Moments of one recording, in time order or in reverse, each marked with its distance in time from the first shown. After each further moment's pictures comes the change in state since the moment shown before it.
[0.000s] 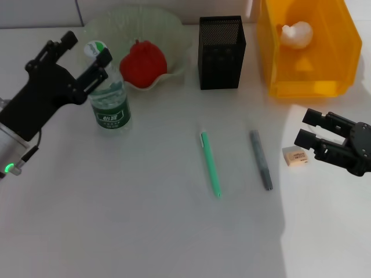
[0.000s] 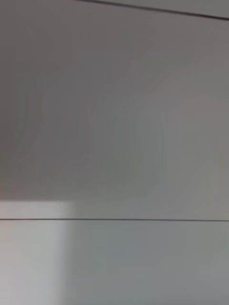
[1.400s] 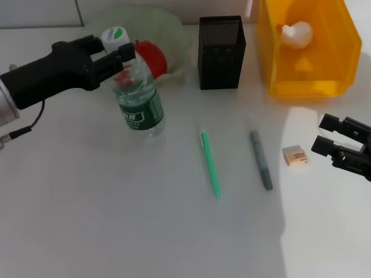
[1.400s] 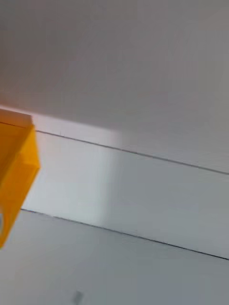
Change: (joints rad) left arm 0.161 0.012 0.245 0.808 0.374 -0.194 -0.952; right arm -0.047 -0.005 0.009 -0.064 0.001 -0.039 0.014
